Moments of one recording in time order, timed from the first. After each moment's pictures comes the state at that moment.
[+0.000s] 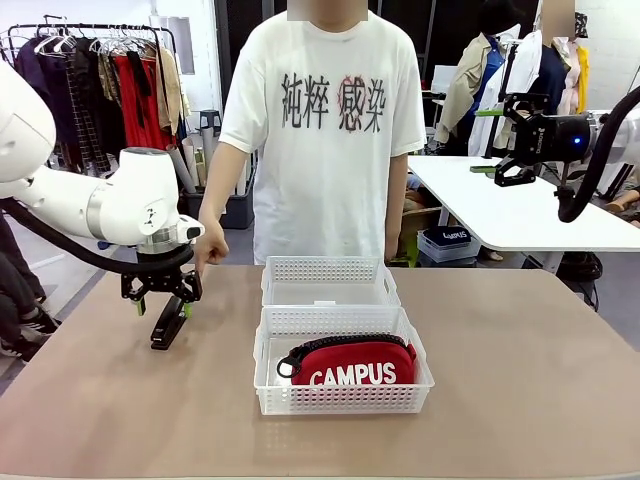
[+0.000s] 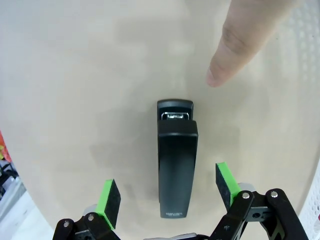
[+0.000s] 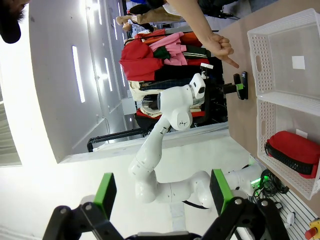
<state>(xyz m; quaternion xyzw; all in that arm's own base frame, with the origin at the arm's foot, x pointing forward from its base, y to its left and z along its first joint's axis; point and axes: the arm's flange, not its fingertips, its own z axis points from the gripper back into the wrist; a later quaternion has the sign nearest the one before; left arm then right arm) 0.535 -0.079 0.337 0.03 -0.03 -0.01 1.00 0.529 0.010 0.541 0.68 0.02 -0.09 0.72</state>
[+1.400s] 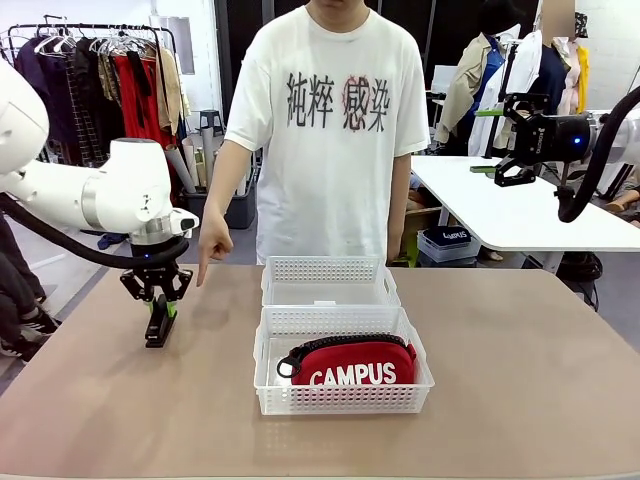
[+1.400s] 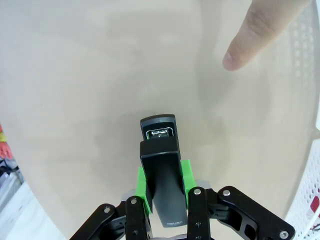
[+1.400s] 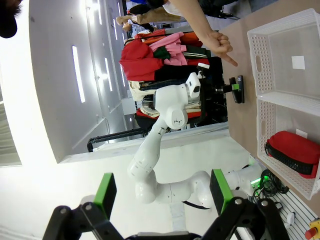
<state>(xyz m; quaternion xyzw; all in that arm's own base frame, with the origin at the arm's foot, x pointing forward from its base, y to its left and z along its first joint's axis) 0.535 -0.069 0.355 0.01 -0.01 0.00 1.00 0.529 0.010 0.541 0.68 0.02 -0.09 0.72</state>
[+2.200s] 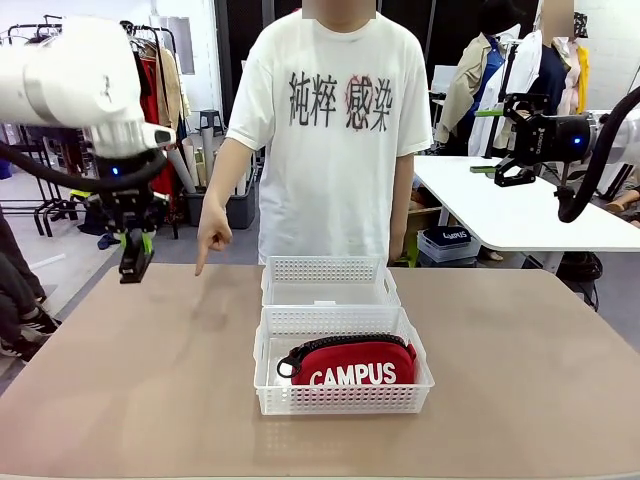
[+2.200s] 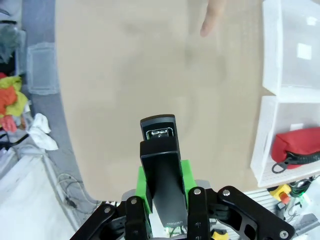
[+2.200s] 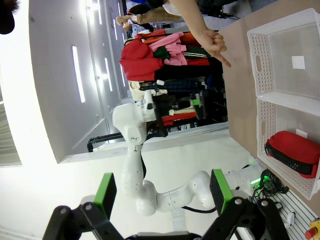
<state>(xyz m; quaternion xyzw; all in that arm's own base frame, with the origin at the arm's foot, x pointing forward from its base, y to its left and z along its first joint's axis) 0.490 -0.060 0.538 0.00 -0.01 0.05 1.00 0.529 0.010 0.541 0.68 0.02 -0.09 0.72</state>
